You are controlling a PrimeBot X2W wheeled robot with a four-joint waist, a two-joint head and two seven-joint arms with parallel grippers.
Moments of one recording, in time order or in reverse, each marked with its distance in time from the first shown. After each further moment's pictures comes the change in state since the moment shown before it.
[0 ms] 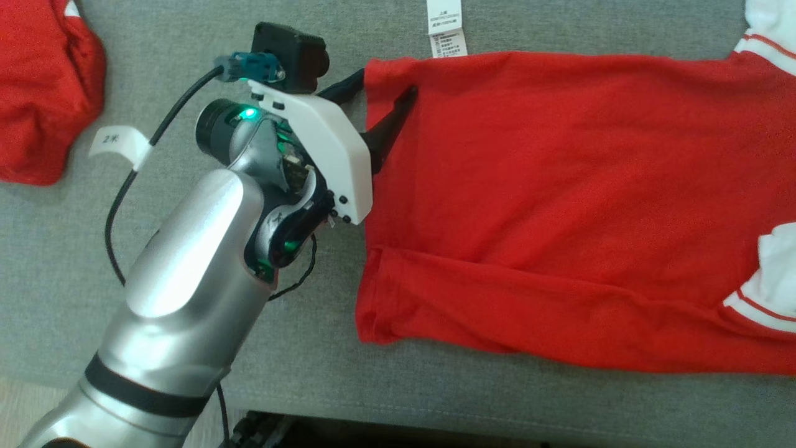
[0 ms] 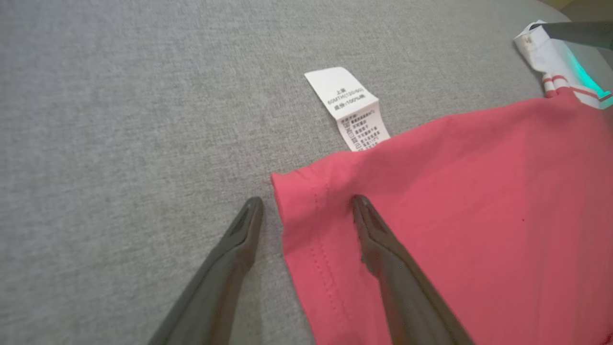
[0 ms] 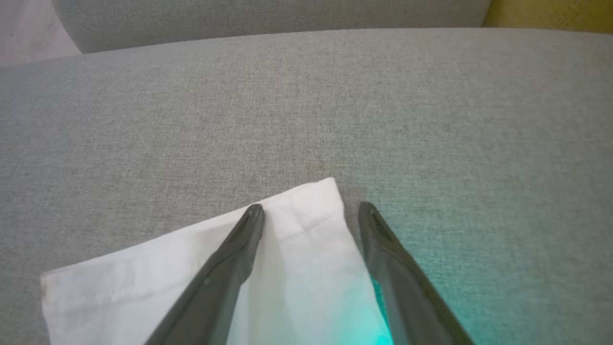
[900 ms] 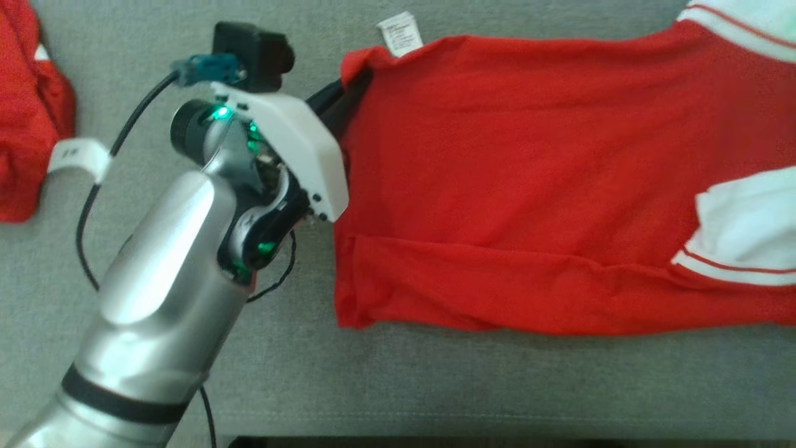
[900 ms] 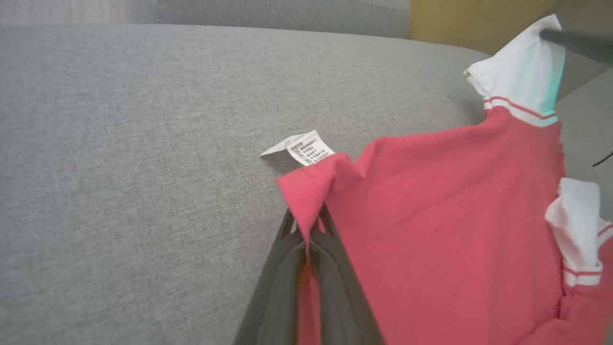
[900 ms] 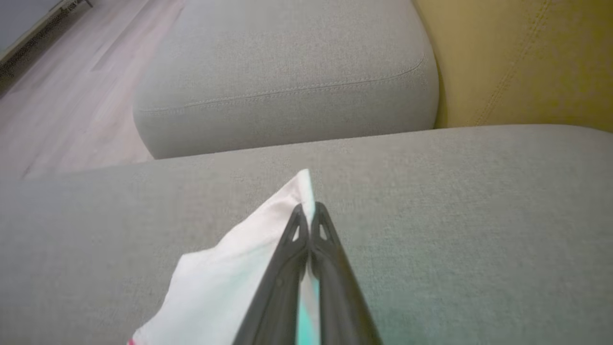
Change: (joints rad) left arm 0.011 0.035 0.034 -0.015 -0.028 -0.013 -0.052; right arm -0.031 -0.018 0.073 0.014 0.182 0.000 -0.177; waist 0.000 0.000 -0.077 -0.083
